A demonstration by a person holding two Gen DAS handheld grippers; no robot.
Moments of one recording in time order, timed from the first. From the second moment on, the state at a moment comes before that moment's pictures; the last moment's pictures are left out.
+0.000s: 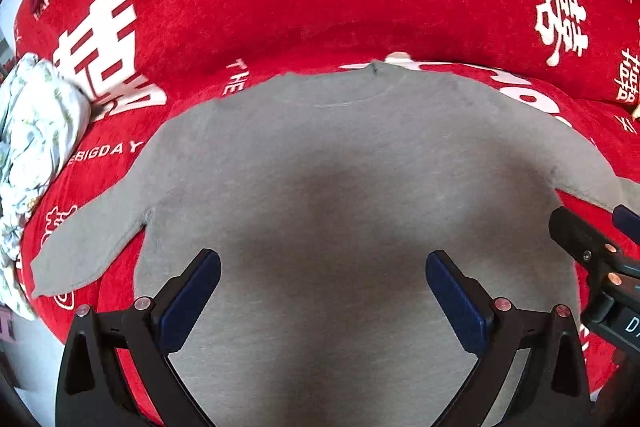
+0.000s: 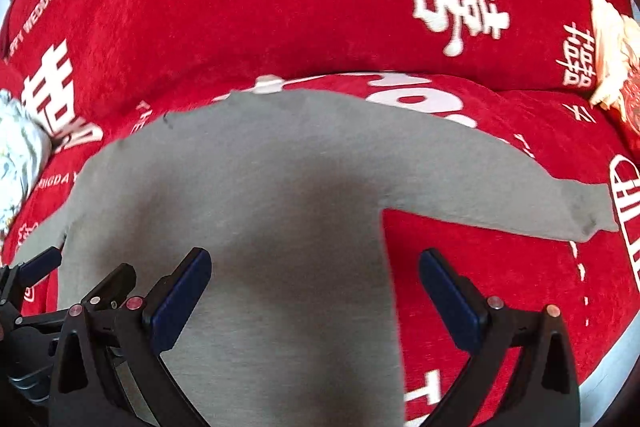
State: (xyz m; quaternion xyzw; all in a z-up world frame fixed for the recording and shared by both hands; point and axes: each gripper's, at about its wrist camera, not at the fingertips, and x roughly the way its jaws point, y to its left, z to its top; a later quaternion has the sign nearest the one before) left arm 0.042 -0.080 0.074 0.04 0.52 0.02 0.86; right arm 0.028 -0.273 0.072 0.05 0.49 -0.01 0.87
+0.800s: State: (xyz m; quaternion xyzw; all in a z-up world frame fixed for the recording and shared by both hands) left arm 0.056 -0.191 0.079 0.07 0.51 -0.03 0.85; right arm 0.007 -0.422 0.067 0.10 0.47 -0.10 0.87
